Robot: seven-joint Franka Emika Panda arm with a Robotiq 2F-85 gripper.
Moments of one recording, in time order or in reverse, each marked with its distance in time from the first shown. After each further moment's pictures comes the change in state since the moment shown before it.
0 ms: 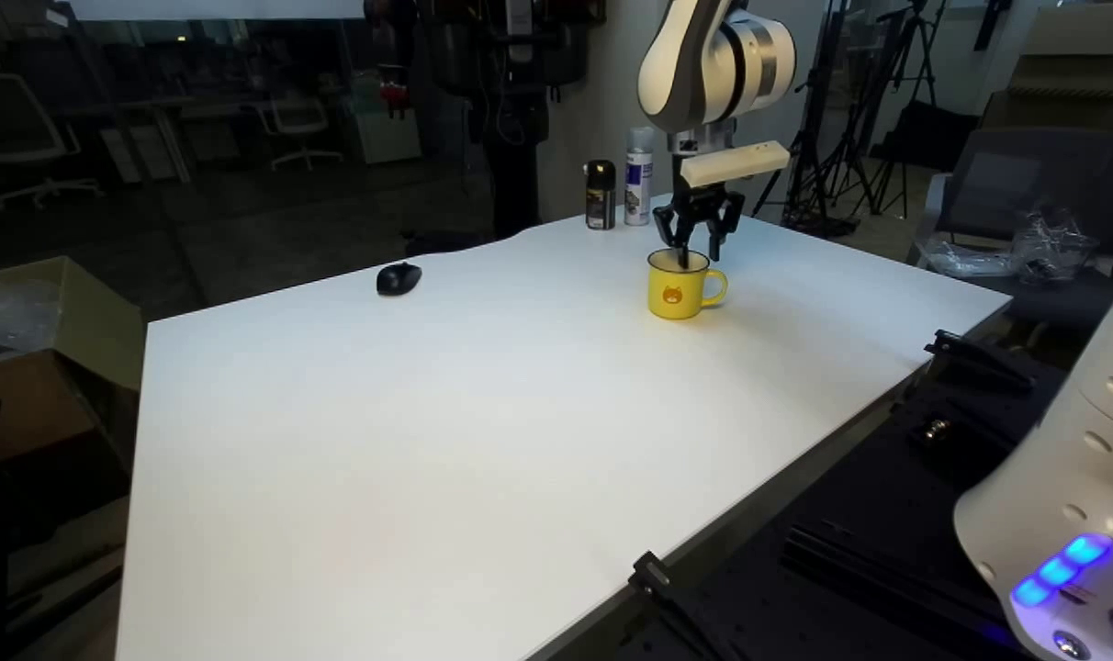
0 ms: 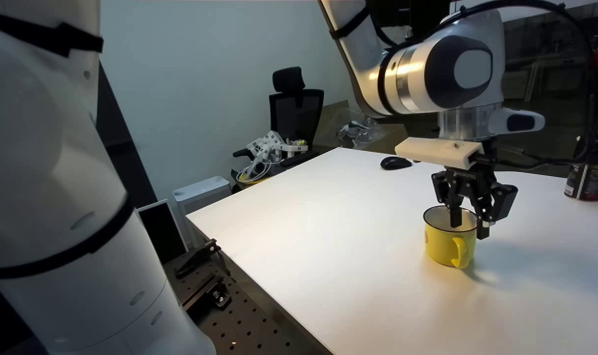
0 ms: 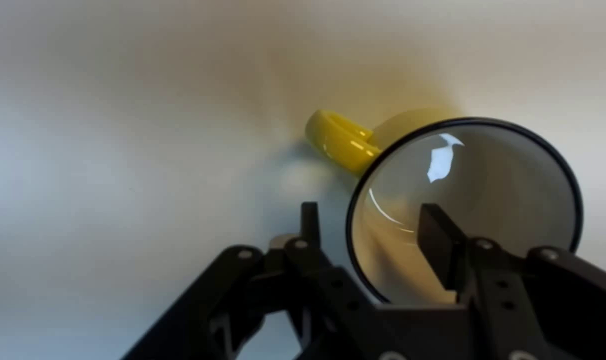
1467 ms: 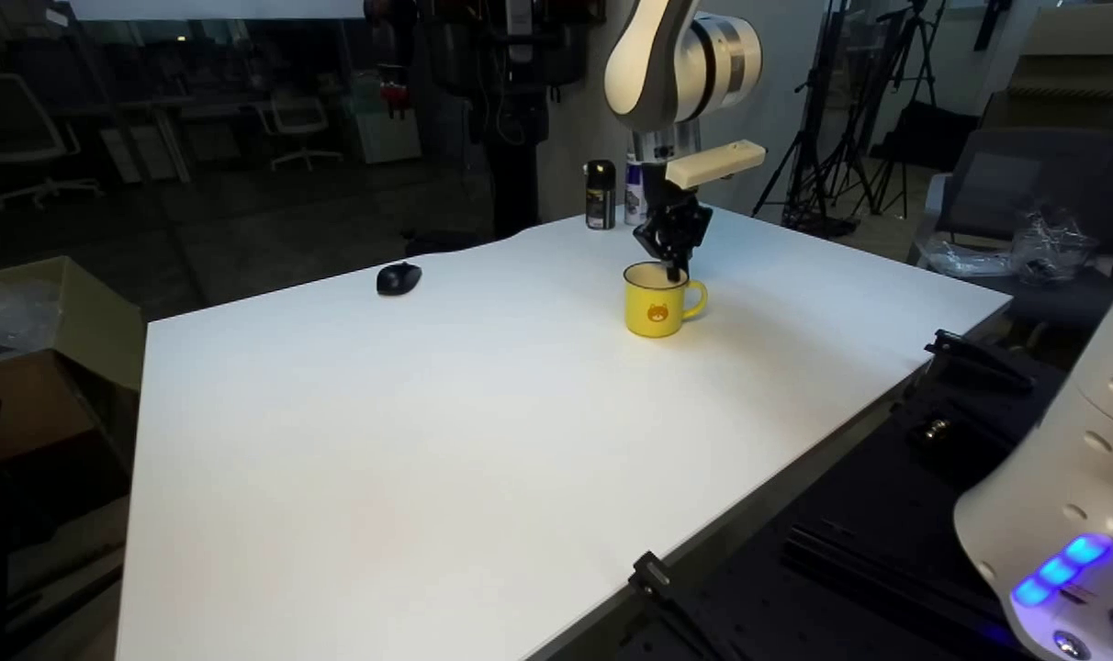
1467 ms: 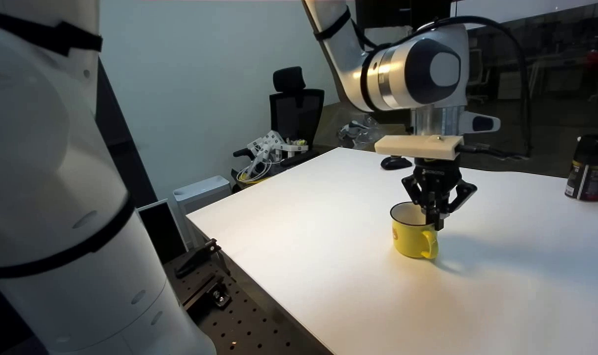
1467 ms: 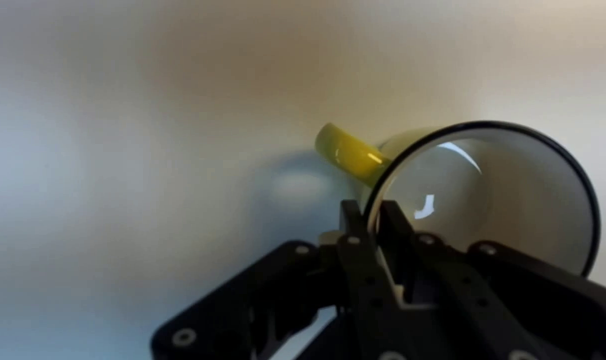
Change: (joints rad) arm 0.019 -0.009 0.076 0.006 -0.031 -0.114 -0.160
